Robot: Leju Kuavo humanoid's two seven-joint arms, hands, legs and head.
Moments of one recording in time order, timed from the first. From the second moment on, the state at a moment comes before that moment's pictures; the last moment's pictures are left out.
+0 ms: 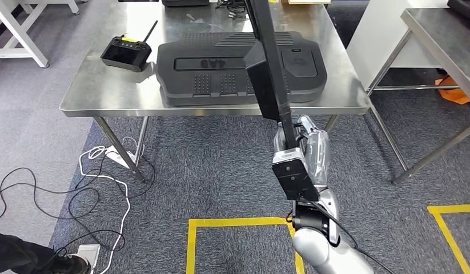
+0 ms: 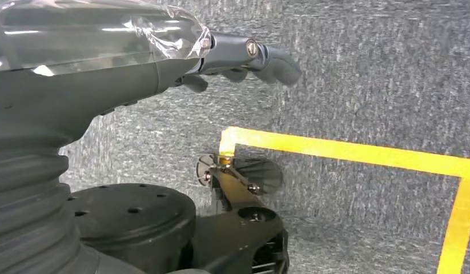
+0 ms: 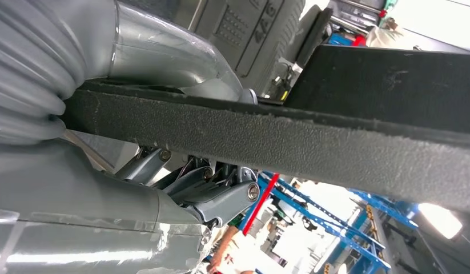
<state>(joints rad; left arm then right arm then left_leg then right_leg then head) -0.12 -0.04 -1.20 -0.34 1.21 0.53 -0.55 -0.20 -0.18 0.41 -1.89 0.74 -0.69 0.14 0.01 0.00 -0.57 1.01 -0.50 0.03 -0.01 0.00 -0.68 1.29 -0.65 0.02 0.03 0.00</state>
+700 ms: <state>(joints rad) -0.12 -0.04 -1.20 -0.35 1.20 0.52 -0.55 -0.22 -0.22 0.44 -1.90 0.85 -0.69 0.25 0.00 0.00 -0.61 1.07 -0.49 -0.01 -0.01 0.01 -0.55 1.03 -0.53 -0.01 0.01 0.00</state>
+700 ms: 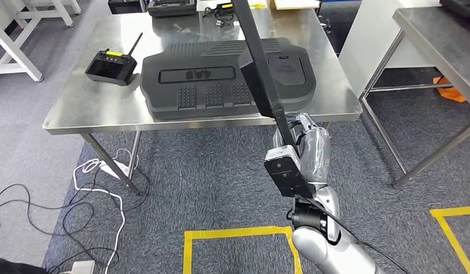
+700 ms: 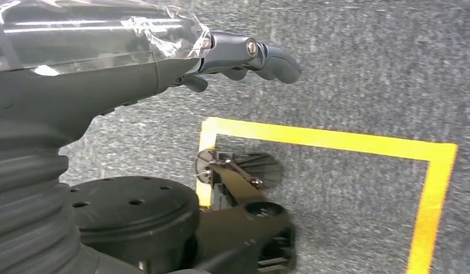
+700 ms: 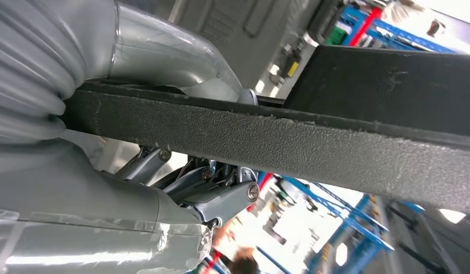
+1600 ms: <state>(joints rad) -0.13 -0.03 -1.21 -0.35 1.19 0.50 -0.55 -0.32 -0.29 0.51 -1.92 0.89 -0.69 0.33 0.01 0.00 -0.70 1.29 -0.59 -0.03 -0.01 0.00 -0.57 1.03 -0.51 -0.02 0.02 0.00</state>
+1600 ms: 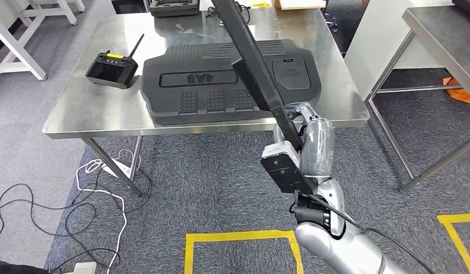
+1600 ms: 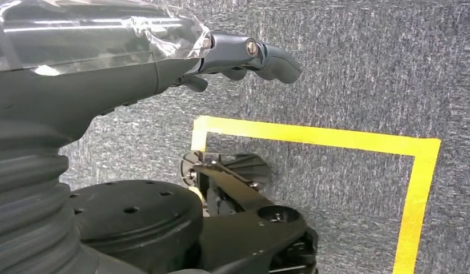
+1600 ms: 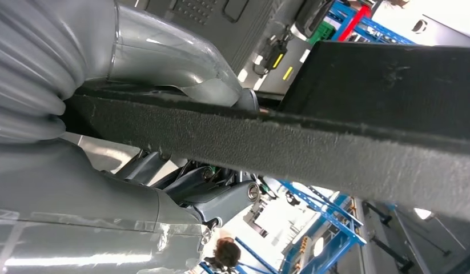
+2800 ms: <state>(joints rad) -0.14 -0.02 -1.21 -0.35 1.15 0.49 -0.53 -0.53 -0.36 0.62 -1.87 0.96 -0.65 0.49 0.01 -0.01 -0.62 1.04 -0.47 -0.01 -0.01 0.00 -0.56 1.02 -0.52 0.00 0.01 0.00</state>
